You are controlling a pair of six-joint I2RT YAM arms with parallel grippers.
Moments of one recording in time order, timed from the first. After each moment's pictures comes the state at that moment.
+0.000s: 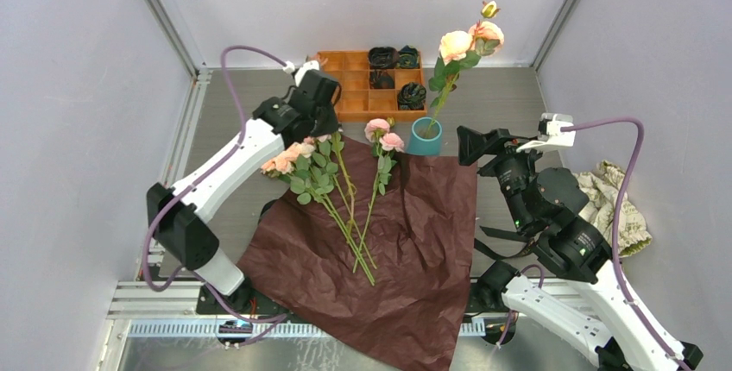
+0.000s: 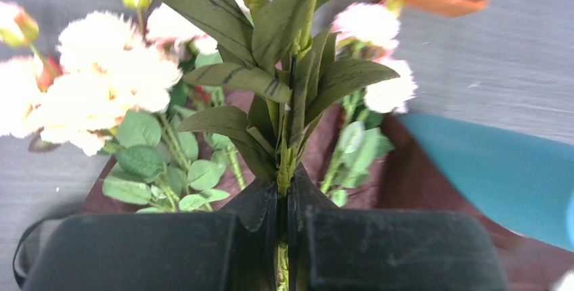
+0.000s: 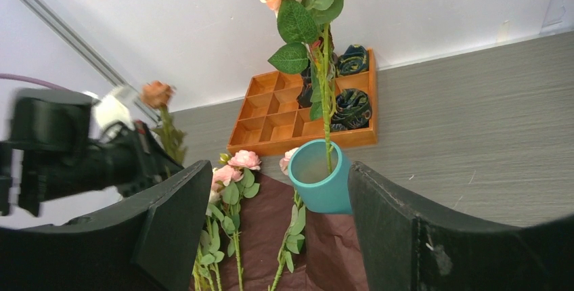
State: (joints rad) left arm -0.65 1.61 1.57 -0.76 -0.34 -0.75; right arm 0.72 0.59 1.01 -0.37 0.55 0.39
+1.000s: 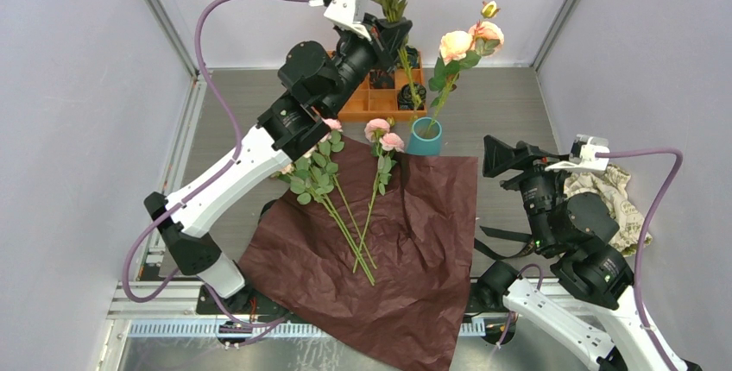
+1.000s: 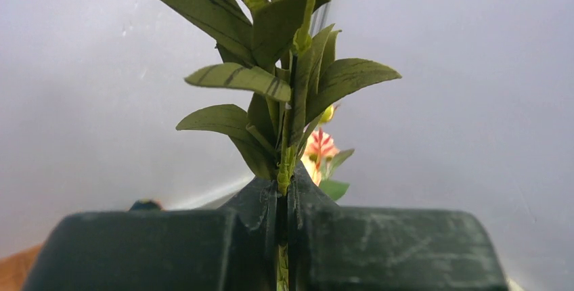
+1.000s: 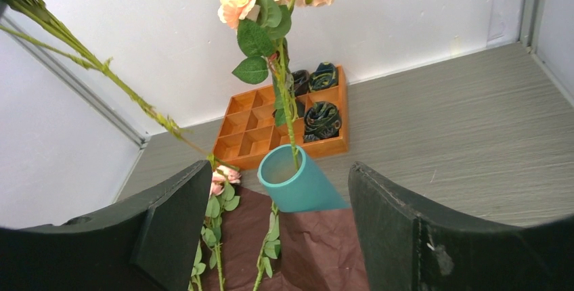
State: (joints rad) left arm -0.90 1.61 1.87 0.11 -0.21 -0.15; right arm 0.72 0.44 1.00 -0.44 0.64 0.36
